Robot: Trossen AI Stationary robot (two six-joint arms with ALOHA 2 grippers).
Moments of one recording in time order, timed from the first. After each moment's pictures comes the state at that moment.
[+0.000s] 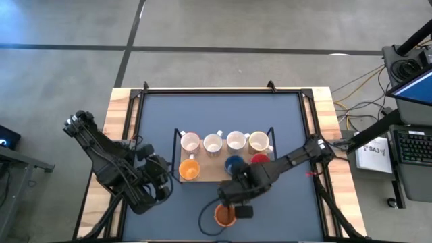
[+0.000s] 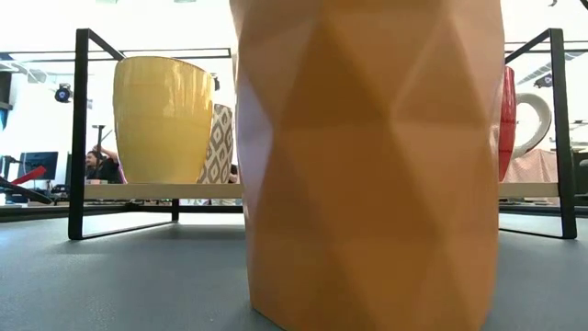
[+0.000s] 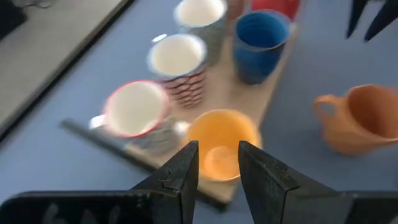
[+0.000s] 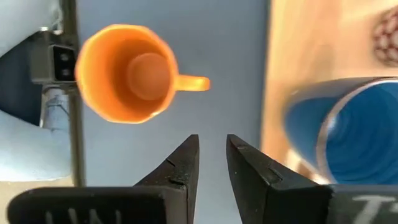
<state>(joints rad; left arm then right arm) -0.79 1.44 1.48 -1.33 -0.80 -1.11 0.45 2.09 2.19 -1.40 0.00 0.40</state>
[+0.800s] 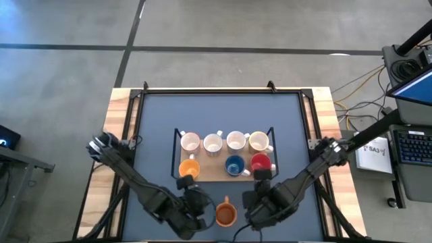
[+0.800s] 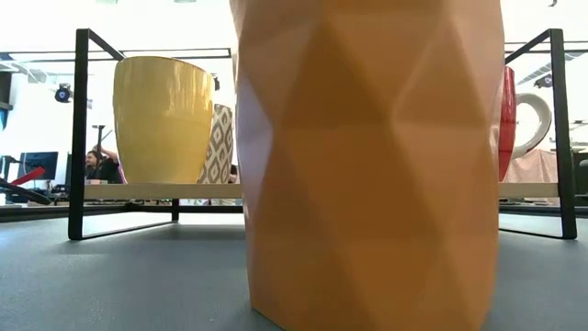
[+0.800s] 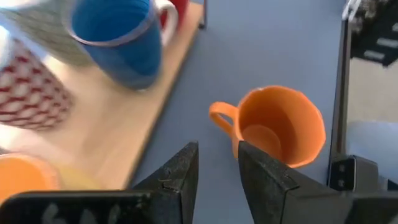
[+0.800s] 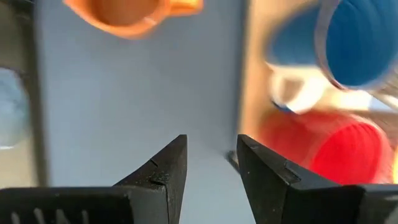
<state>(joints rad) -0.71 1.85 1.64 -0.85 -0.64 -0.89 0.64 2.00 2.07 -1.57 0.22 0.57</state>
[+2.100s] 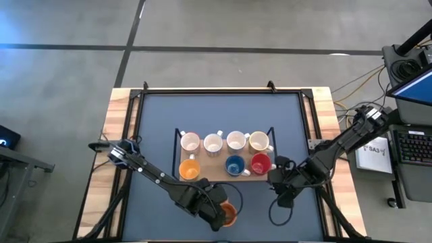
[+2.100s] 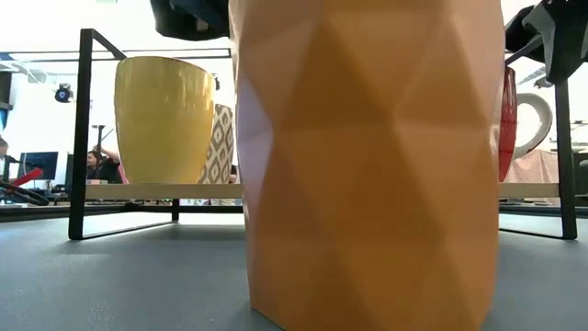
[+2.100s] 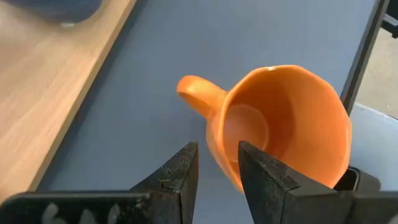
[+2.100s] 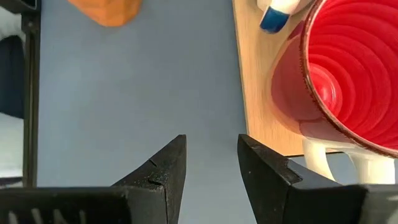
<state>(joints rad) -0.55 2.08 1.82 -0.87 -0.27 -0.97 0.65 1.33 1.01 -0.82 0.19 0.68</state>
